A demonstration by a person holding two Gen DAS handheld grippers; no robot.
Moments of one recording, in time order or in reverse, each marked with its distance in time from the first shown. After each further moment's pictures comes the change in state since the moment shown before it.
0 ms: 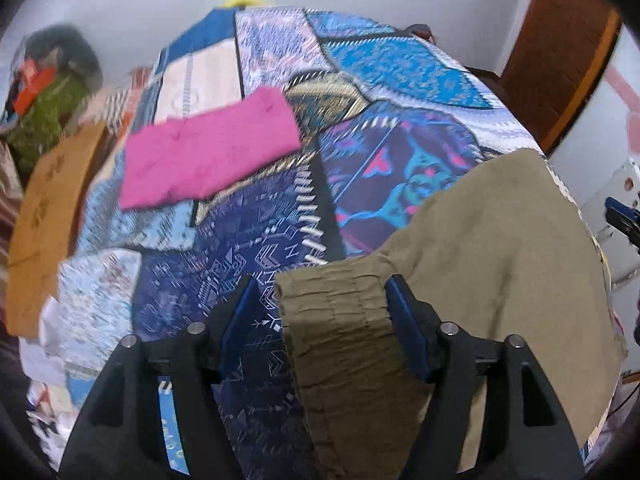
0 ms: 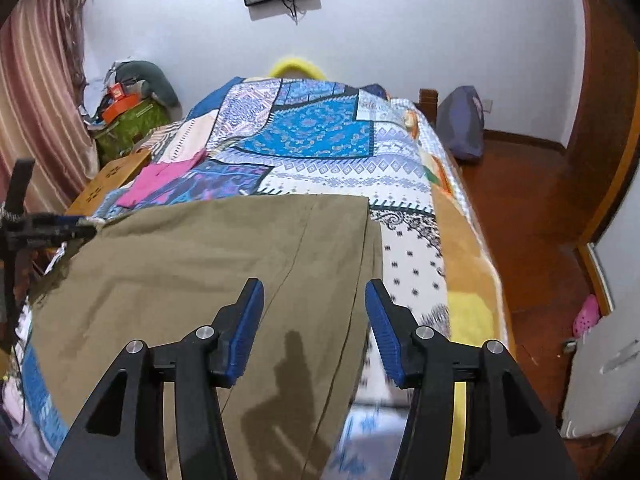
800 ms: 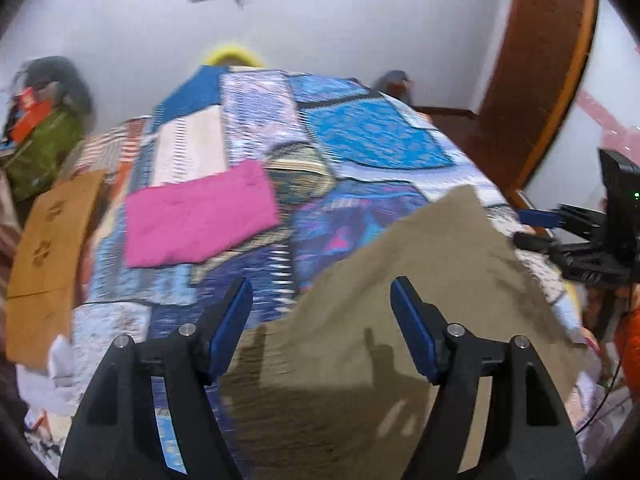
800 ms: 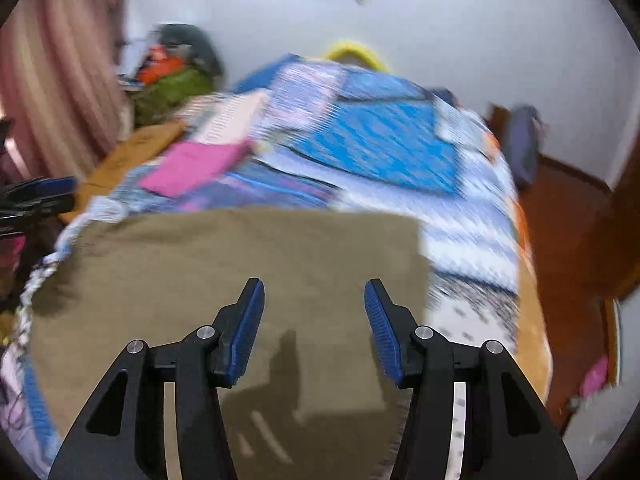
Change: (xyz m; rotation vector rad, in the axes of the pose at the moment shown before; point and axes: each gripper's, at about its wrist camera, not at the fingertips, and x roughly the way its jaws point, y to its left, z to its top) left arm -0.063 -0.024 0.029 0.050 -0.161 -0.073; right arm 0.023 0.081 0.050 -0.209 0.044 0.166
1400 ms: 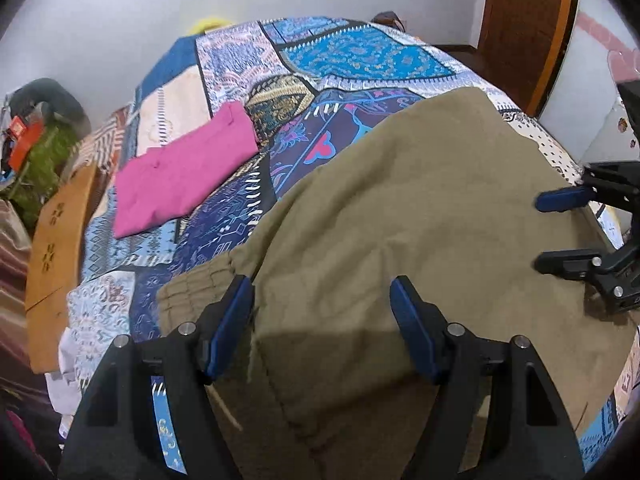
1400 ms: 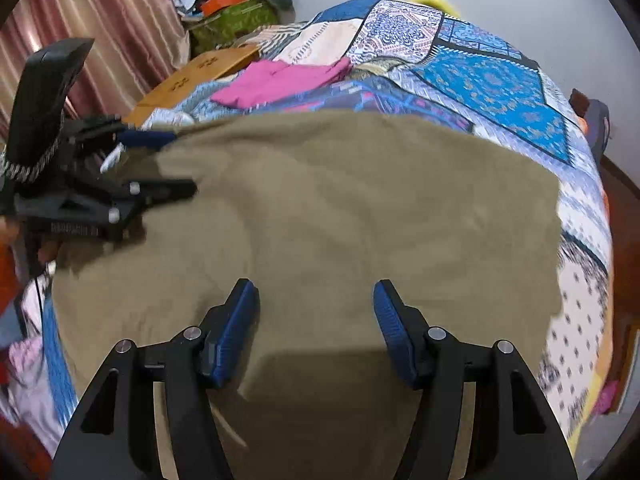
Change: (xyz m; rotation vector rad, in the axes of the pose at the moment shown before) left arm 0.037 -0.029 -0.060 0.148 0.133 0.120; right arm 0.031 0.050 -0.053 -0.116 0.227 0.110
